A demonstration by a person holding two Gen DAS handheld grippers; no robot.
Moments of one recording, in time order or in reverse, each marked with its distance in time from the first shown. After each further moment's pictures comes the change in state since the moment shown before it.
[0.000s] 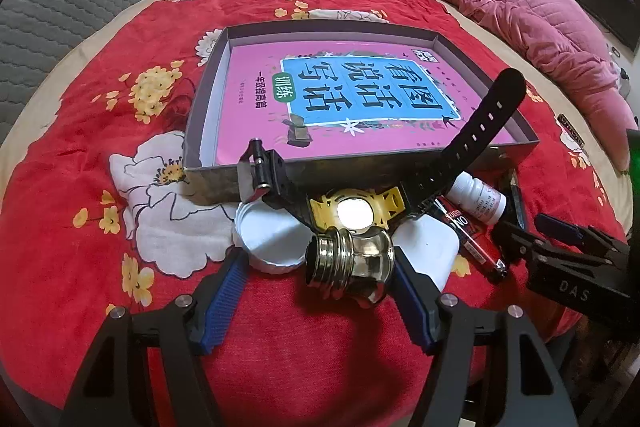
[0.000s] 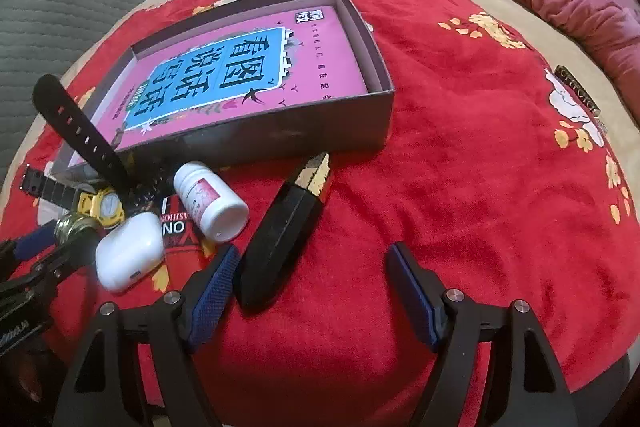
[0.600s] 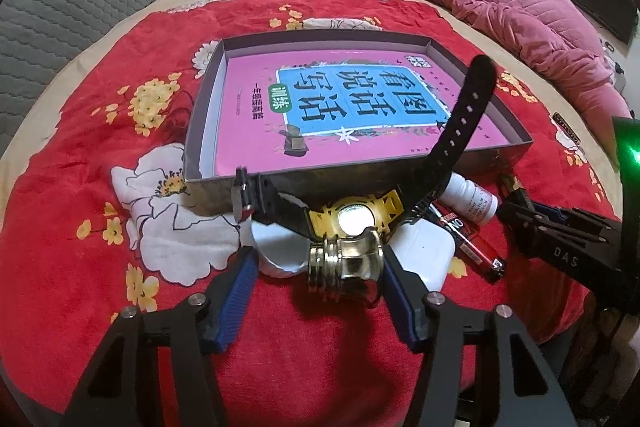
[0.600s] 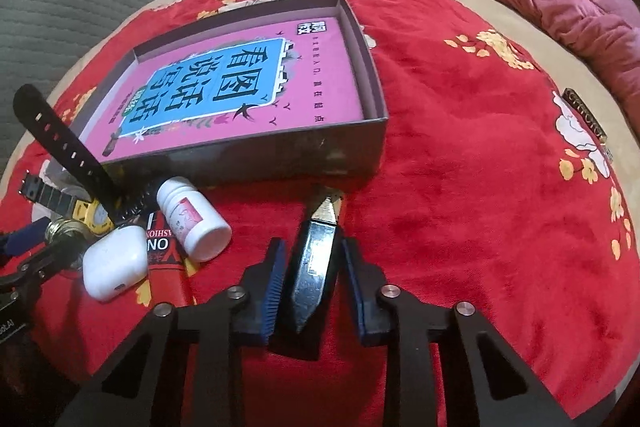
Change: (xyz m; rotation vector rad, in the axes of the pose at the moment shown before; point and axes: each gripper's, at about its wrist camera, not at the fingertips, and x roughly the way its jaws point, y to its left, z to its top) left arm -0.008 -0.003 -0.001 0.027 -0.035 -0.005; right arm 0.004 -0.010 0.009 -0.057 -0.030 0.009
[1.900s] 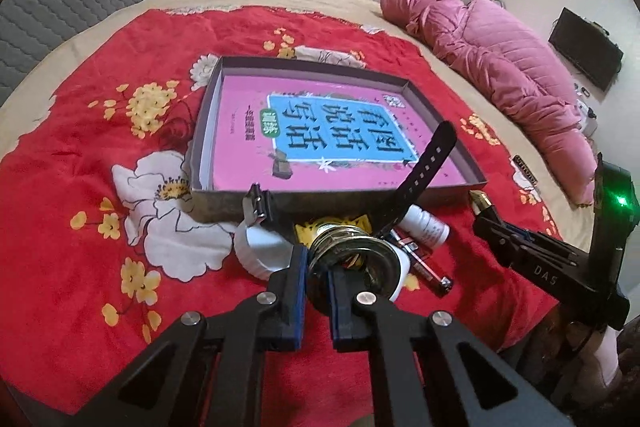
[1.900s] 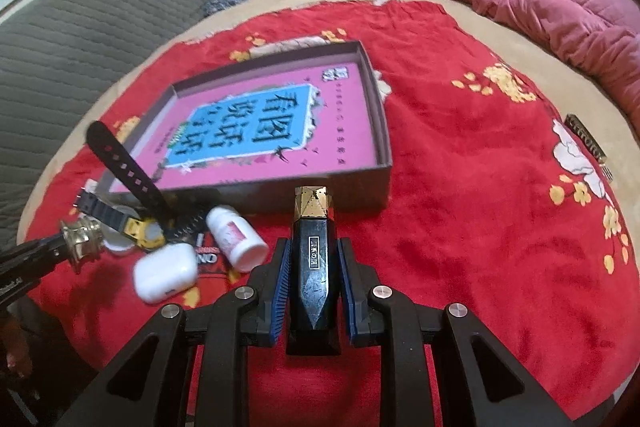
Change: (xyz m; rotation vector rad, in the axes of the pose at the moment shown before) left arm -0.032 0.017 0.002 -0.102 -0.074 -0.165; right arm -0.040 0.001 0.001 -0.020 -0.127 0.116
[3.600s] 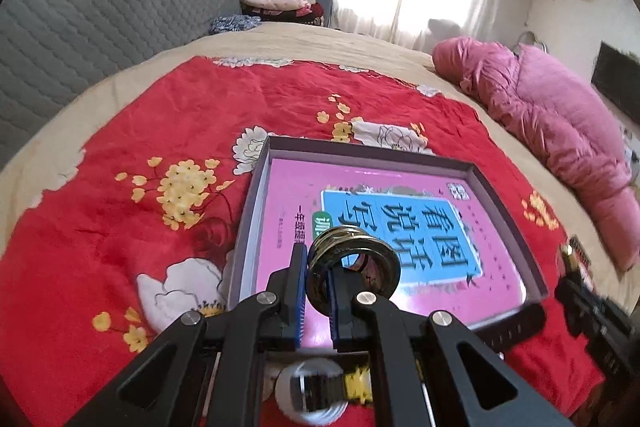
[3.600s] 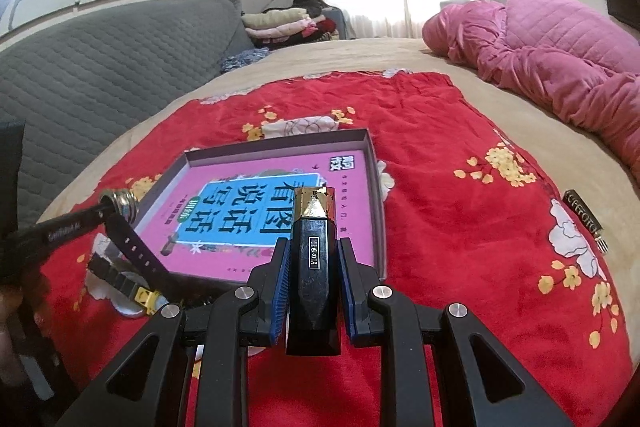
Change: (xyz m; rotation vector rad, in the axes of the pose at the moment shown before) left arm 0.035 0.019 0.070 -0.087 -0.193 0.185; right arm -0.013 -0.006 0.034 -0.044 -0.224 -0.002
